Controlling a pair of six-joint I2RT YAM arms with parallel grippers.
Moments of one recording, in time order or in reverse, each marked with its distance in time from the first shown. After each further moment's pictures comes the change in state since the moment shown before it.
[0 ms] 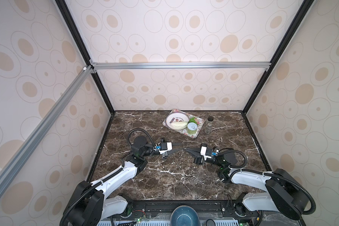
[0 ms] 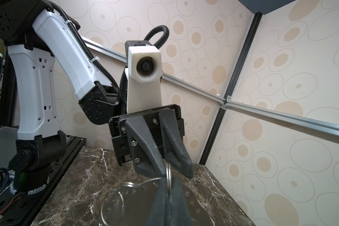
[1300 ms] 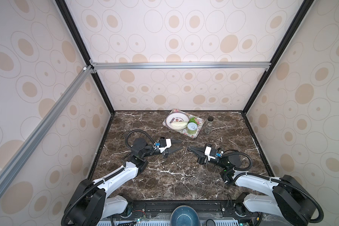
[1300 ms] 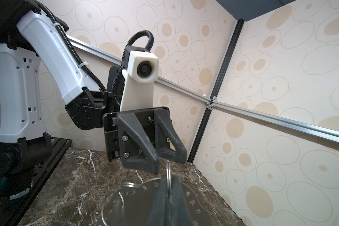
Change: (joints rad) left arm -0.007 0.017 -0.032 0.144 -0.070 -0.176; right arm -0.022 -0.095 -0.041 -0.037 0.041 -0.016
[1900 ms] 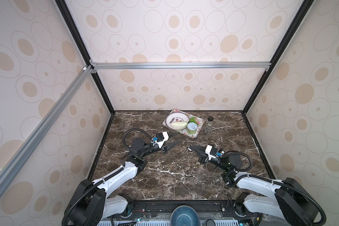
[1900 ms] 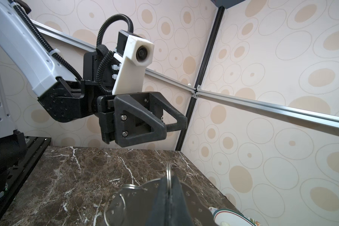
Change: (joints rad) left arm 0.039 -0.002 -0.002 0.055 -0.158 -0.109; right arm -0.018 -0.043 -0.042 -0.038 0.113 -0.016
